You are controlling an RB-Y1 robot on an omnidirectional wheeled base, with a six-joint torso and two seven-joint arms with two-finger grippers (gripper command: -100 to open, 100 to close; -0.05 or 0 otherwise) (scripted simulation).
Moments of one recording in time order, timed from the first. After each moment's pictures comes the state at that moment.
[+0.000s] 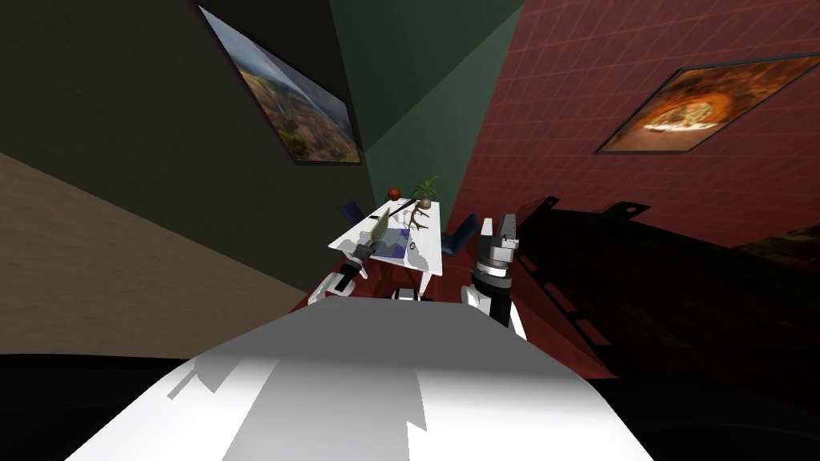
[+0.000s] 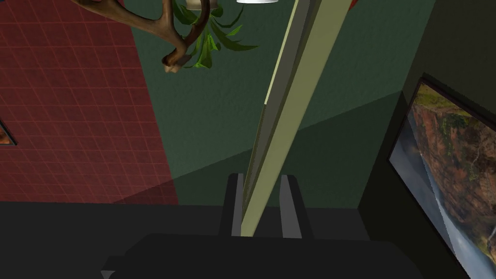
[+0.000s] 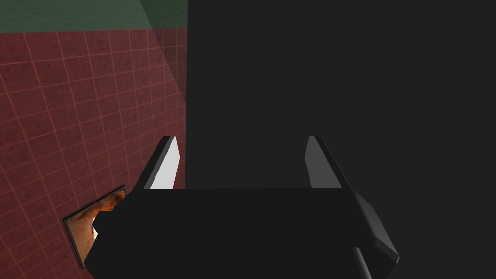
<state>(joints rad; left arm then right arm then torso) 0.23 0.28 -0.02 -1.66 -0.64 -0.33 -0.68 0.47 0.00 -0.03 -2.32 0.09 -0.64 0.06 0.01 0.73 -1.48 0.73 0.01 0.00</state>
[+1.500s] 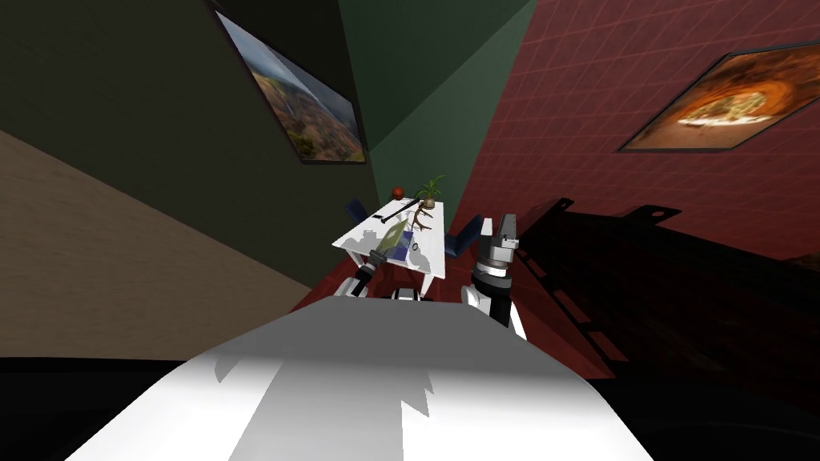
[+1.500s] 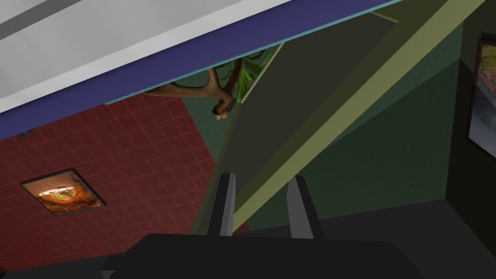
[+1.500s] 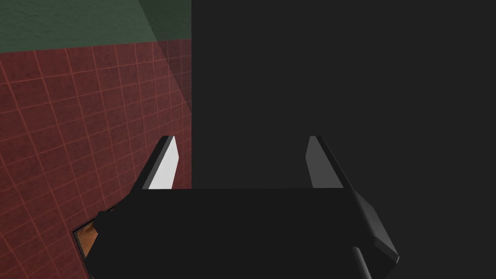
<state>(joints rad) 0.20 0.08 -0.02 -1.48 -0.84 -0.47 -1.04 0.47 0.00 -0.03 -2.32 0.09 -0.64 0.06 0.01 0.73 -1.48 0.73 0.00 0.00</state>
